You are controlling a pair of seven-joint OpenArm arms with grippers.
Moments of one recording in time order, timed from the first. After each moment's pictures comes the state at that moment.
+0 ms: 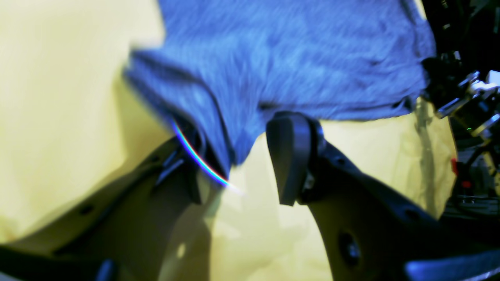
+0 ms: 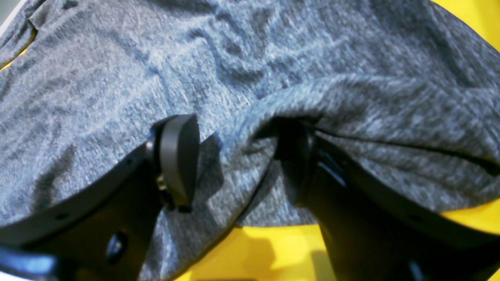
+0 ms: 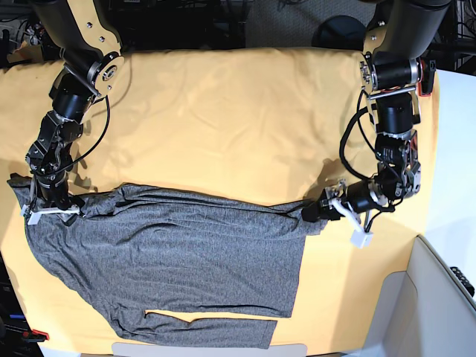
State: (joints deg) left arm -29.9 -13.5 -12.6 42.9 -44.6 -39.0 54.8; right arm 26.8 10.3 39.8 47.8 6.4 11.5 -21.5
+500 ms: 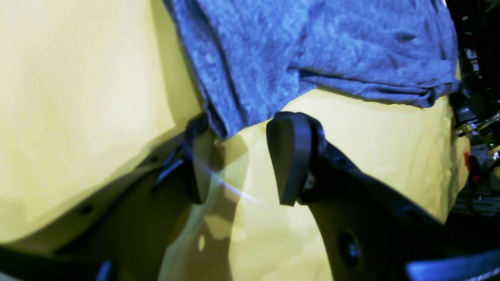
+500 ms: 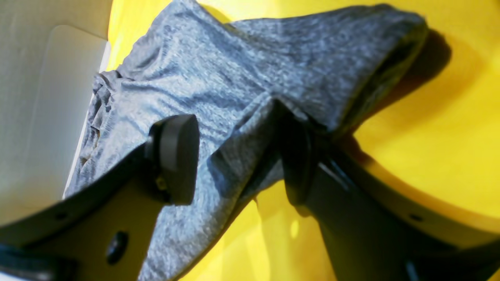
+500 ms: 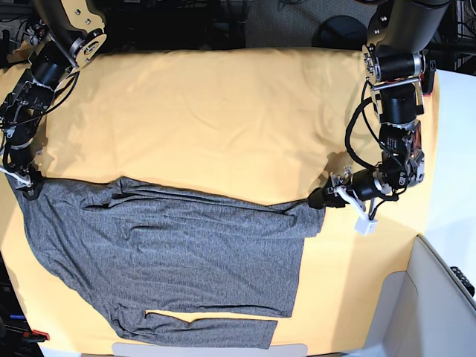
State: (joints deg) left arm -27.1 -14.8 -12.7 43.0 -44.4 -39.0 55.0; right arm 17.8 16.7 48.3 52.3 38.3 11.5 -29.2
